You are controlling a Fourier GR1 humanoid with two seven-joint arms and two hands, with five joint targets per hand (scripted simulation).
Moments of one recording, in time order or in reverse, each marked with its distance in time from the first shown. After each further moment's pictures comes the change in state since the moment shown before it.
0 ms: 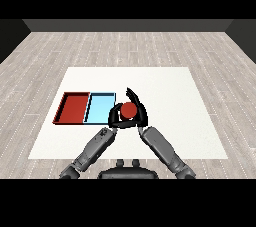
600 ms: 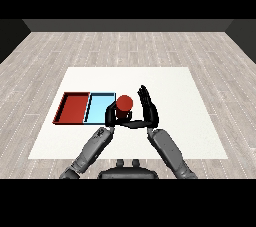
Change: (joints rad) left arm 0.035 -0.003 0.076 -0.074 -0.085 -0.021 0.056; right arm 0.098 -0.036 -0.089 -0.163 -0.002 0.089 0.065
